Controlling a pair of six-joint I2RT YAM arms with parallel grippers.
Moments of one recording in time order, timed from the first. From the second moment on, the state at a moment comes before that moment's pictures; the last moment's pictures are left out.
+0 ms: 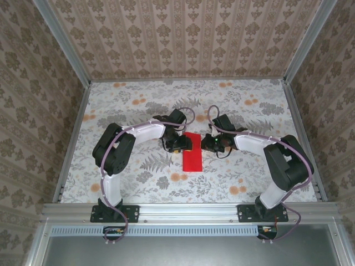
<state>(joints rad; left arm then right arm) -0.73 1.96 1.29 -0.63 0.36 -0.62 0.43 1.64 0.86 -0.25 -0.36 0.64</state>
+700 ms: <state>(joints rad) -0.73 1.96 1.30 -0.64 0.36 -0.62 0.43 1.62 0.86 -0.25 -0.35 0.63</state>
